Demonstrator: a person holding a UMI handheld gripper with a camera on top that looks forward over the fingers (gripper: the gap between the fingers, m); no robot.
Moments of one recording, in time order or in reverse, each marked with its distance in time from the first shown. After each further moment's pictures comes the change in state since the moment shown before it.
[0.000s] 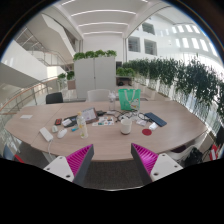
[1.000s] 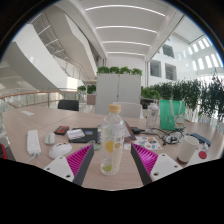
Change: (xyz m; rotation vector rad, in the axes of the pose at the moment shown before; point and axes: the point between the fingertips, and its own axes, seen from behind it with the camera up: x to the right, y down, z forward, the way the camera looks) arm -0.224 0.015 0.389 0.293 -0.180 -0.138
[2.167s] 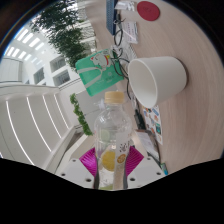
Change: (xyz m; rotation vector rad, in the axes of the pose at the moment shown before) arm 0.218 -0.078 0.063 -0.035 -0.210 1.968
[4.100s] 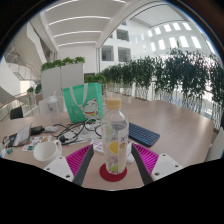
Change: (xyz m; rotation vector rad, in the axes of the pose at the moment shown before) arm -0.003 -0.330 -0.138 0.391 0.610 -1.707
